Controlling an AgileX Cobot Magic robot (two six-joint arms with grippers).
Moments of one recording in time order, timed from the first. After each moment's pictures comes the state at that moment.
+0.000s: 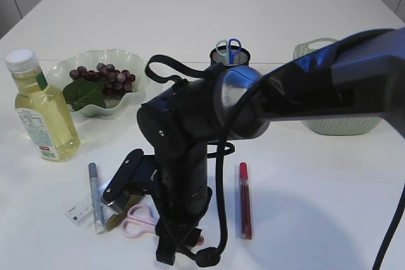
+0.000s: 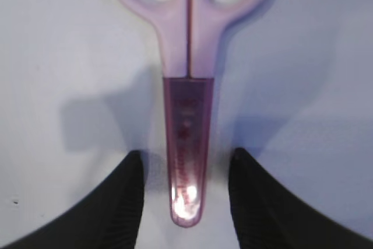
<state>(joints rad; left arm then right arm) -0.59 1.12 -1.54 0.14 1.27 -0.07 0.82 2.18 -1.47 0.04 0.97 -0.45</state>
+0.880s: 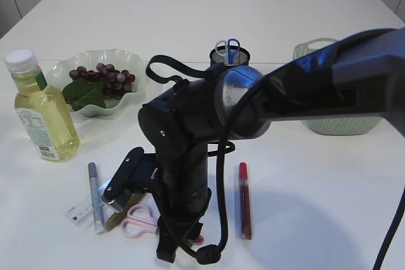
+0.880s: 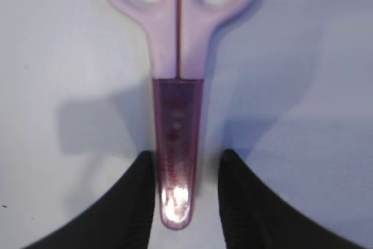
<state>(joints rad) -0.59 1.12 -1.54 0.19 1.27 -0.07 0.82 2.18 -1.47 0.04 0.95 -0.45</state>
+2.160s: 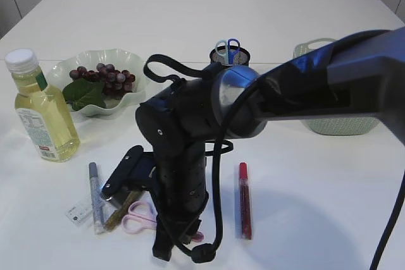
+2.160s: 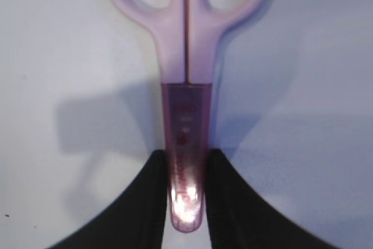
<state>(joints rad) -0.59 1.08 -1.54 0.21 1.25 -0.07 0.82 2.19 -1.48 0.04 0.97 -0.43</state>
